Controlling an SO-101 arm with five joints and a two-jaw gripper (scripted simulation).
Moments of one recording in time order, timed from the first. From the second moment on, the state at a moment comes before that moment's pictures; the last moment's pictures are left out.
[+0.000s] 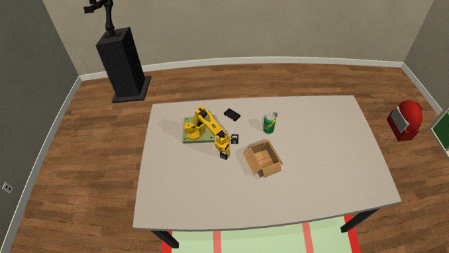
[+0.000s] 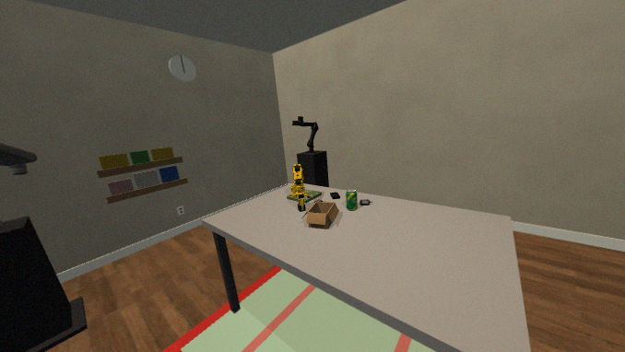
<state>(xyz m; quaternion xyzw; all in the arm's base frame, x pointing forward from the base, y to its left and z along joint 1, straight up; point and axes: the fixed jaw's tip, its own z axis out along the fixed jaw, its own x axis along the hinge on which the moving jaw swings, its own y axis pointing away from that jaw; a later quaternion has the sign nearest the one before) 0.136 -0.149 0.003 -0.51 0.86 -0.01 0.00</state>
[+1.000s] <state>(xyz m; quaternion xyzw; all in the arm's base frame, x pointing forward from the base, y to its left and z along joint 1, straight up) 0.136 -0.149 0.003 -0.51 0.86 -0.01 0.00</state>
